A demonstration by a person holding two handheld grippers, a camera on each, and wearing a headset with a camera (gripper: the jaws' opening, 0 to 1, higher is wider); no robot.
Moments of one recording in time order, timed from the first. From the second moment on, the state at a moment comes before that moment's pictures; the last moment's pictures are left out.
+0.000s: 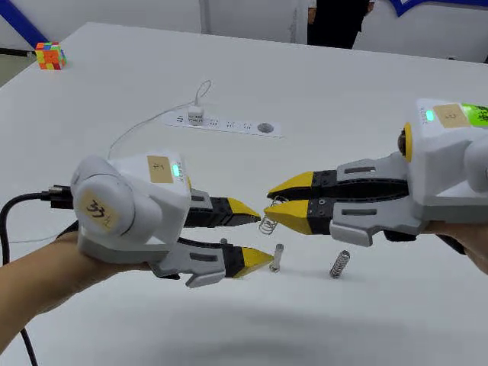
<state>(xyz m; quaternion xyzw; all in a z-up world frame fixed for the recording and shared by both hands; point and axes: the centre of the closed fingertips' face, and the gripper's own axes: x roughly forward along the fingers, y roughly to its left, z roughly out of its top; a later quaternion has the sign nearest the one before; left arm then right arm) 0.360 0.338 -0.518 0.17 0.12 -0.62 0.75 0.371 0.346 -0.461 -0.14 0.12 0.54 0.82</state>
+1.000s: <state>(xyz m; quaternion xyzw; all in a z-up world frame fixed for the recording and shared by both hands) 0.376 0.380 -0.536 0.16 0.16 -0.58 0.78 0.423 0.314 -0.533 -0.14 0.19 0.45 0.86</state>
